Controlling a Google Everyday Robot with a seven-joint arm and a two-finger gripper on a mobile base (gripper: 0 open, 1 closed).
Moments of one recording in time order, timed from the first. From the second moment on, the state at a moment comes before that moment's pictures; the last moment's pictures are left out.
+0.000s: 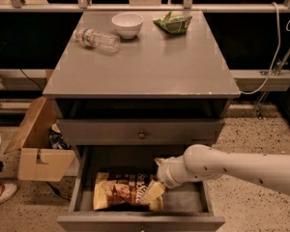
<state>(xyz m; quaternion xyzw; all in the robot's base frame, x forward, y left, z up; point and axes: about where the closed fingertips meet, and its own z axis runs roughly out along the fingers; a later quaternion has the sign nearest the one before) 0.493 -0.023 0.487 -0.52 0.78 0.22 0.26</state>
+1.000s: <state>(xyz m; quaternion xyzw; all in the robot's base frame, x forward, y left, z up) 0.509 0.026 0.408 -0.52 0.76 0.27 0.27</state>
